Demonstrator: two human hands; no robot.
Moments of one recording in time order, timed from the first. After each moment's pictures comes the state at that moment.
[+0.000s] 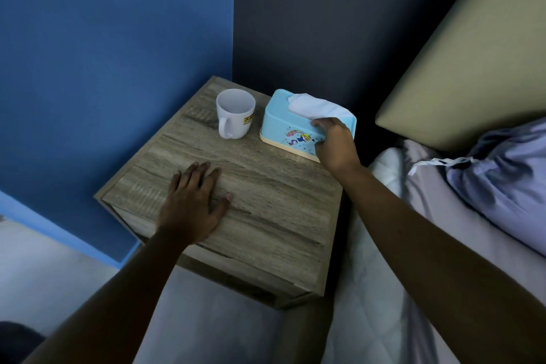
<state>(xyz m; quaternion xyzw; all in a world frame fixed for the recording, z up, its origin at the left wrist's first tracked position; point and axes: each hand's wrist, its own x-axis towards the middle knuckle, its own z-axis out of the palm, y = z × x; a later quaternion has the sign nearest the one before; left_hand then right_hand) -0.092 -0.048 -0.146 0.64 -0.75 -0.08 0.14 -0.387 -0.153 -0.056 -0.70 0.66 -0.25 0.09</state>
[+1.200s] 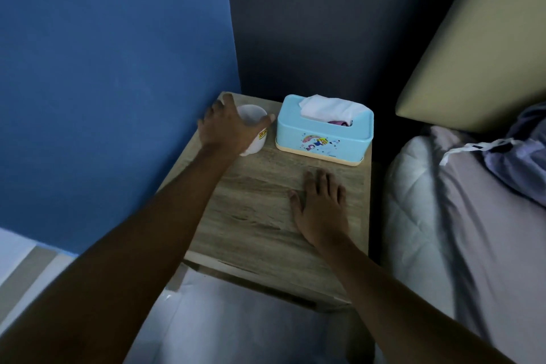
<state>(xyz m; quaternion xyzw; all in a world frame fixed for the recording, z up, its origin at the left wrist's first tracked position) -0.127 -0.196 -0.030 0.73 -0.66 -0.07 0.19 -0.312 -0.065 -0.134 -0.67 0.73 -0.11 0.09</state>
